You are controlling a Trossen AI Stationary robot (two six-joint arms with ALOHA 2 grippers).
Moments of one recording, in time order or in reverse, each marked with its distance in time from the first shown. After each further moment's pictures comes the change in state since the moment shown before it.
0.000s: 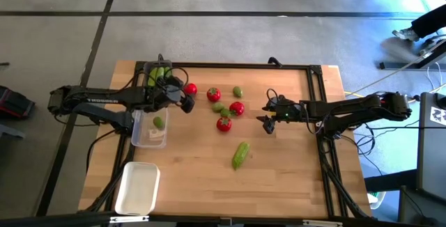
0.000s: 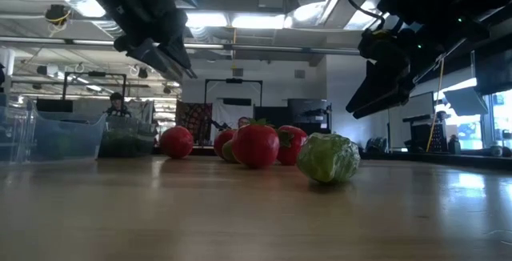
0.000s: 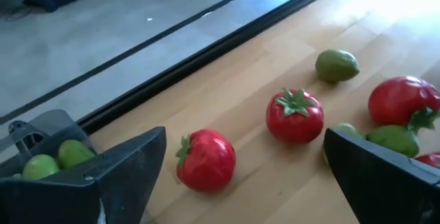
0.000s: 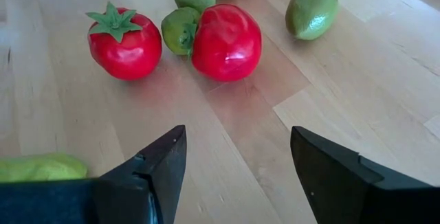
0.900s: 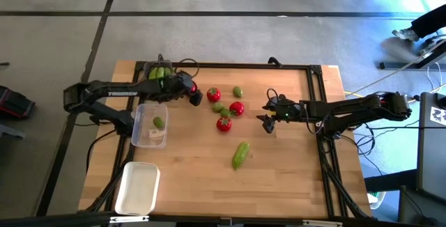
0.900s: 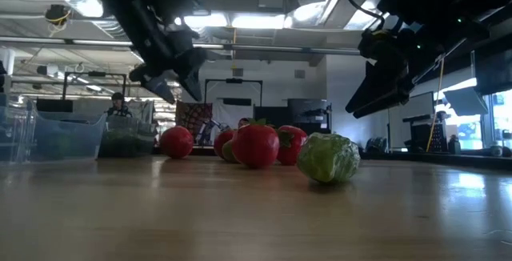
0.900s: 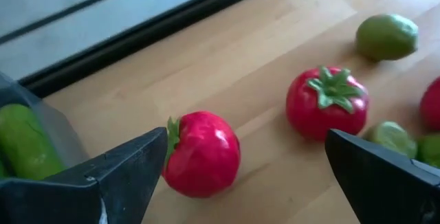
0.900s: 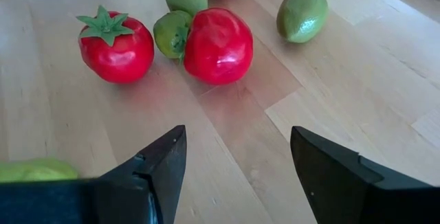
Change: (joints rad) left arm 0.224 0.241 0.034 0.089 0.237 -0.029; right arm 0.000 0.000 0.000 -0.001 0.027 -0.001
